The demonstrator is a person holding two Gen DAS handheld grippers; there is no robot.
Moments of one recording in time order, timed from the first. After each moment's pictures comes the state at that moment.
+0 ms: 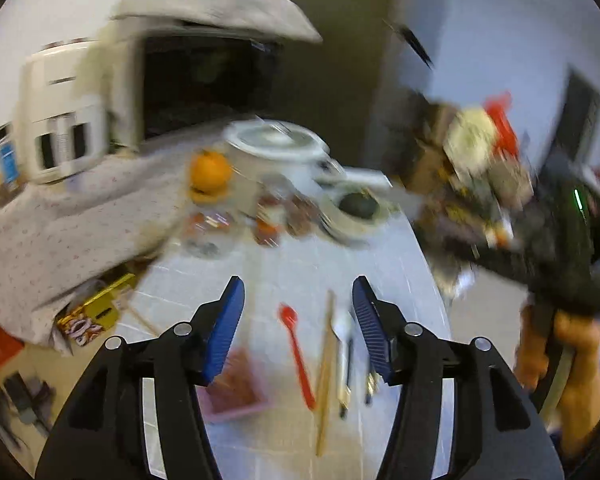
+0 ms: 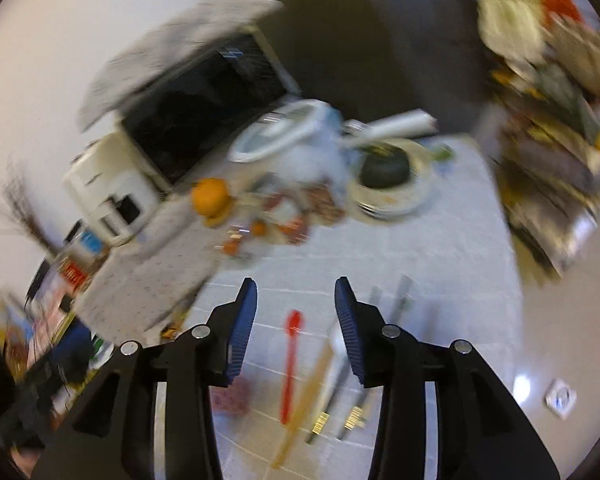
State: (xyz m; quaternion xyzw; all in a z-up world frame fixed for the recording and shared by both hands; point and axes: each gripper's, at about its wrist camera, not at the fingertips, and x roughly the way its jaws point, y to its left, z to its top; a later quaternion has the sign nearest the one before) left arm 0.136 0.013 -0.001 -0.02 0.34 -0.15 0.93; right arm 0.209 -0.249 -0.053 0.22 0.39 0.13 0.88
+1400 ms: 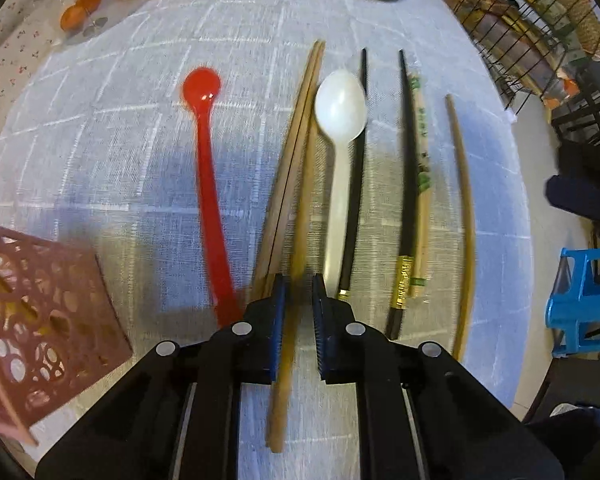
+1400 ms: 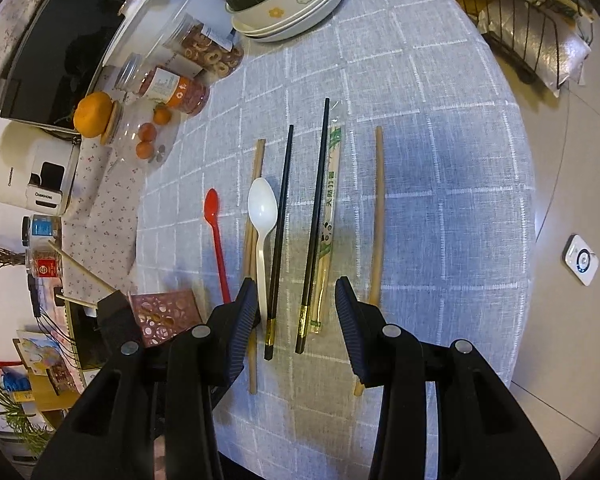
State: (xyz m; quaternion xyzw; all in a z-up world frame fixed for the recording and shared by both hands) left arm 0.219 -0.049 -0.230 0.02 0.65 -0.14 0.75; right arm 0.238 -0.277 -0.184 0.30 0.63 0.10 0.71
